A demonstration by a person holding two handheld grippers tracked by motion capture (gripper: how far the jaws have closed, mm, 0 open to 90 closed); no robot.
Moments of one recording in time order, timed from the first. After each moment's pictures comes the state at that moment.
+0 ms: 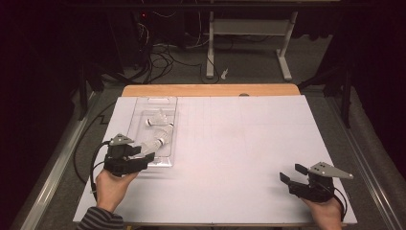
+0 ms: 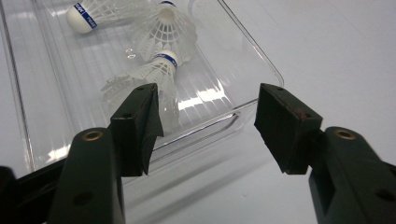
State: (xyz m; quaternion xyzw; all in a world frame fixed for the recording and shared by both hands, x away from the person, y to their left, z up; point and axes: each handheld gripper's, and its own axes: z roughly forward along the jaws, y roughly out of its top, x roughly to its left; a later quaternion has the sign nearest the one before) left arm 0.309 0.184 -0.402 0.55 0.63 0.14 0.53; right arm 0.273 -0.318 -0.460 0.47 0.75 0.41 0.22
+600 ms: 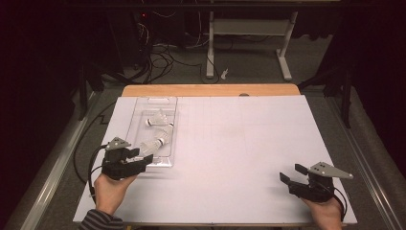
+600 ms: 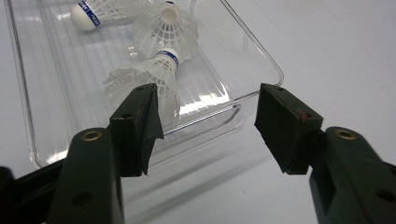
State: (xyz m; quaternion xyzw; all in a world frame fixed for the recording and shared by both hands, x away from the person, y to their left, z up) left arm 0.301 0.189 -0.406 0.54 0.63 0.14 0.54; right arm 0.273 -0.318 -0.460 0.47 0.75 0.41 0.22
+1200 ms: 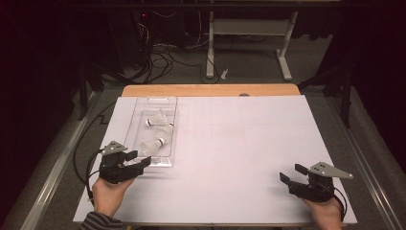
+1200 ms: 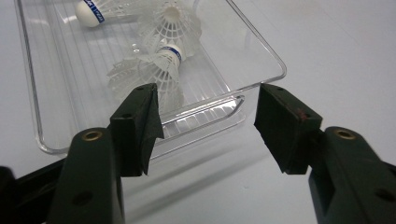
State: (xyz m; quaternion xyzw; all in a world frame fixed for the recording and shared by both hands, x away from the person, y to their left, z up) left arm 0.294 0.195 -0.412 0.53 0.63 0.14 0.55; right arm 0.273 -0.318 -0.460 0.47 0.75 0.41 0.22
